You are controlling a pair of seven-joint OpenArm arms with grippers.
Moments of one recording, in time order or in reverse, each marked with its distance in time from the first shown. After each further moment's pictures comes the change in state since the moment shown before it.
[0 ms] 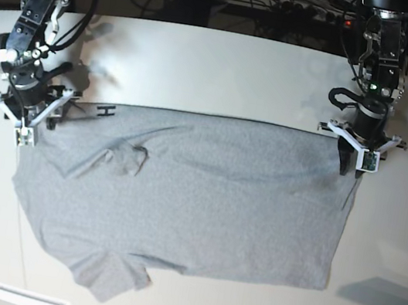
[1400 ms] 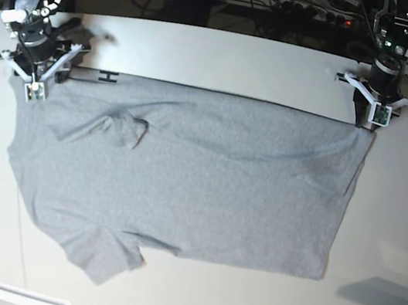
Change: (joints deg) left arm 15.9 -4.3 -0.7 3.5 0.0 0.5 -2.5; right arm -13.2 1.1 -0.2 4.0 0.9 0.0 1.0
